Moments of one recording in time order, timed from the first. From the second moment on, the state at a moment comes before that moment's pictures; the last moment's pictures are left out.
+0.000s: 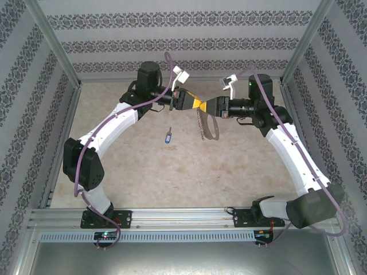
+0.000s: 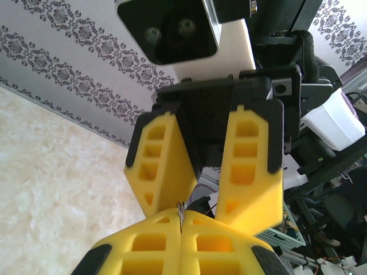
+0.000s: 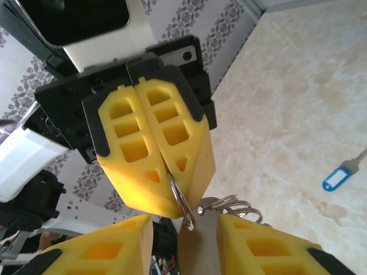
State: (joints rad) left arm -0.46 1.74 1.61 -0.09 1.24 -0.42; right arm 0.26 1.30 1.32 -0.51 -0.99 0.50
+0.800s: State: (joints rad) left arm -0.45 1.76 1.59 0.08 1.25 -0.56; right arm 0.22 1.31 1.30 -0.33 -1.02 0.63
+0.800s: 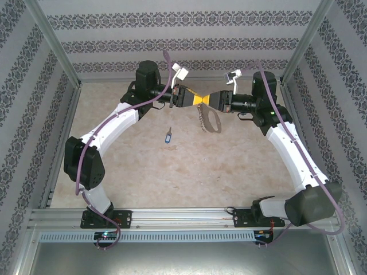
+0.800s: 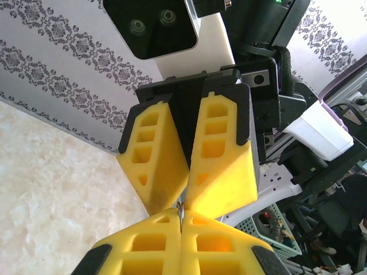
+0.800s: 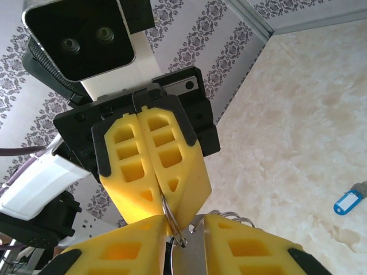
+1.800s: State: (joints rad) left arm -0.43 1.78 1.48 0.44 1.27 -0.82; right arm 0.22 1.33 1.30 -0.29 -1.04 0.63
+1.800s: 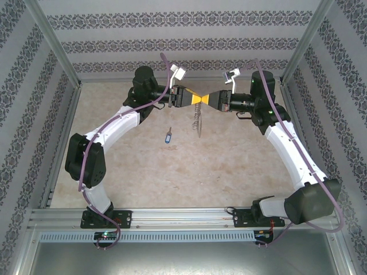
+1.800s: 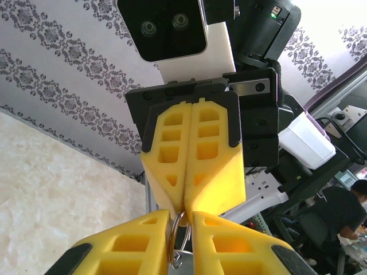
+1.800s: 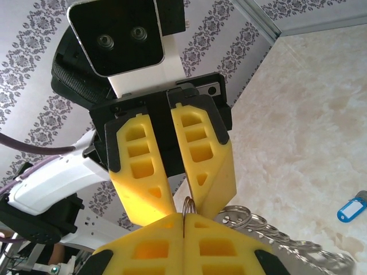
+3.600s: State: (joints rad) left arm -0.23 1.73 1.26 0.60 1.09 -1.01; right arm 0.24 1.31 1.22 -0.23 -1.01 0.63
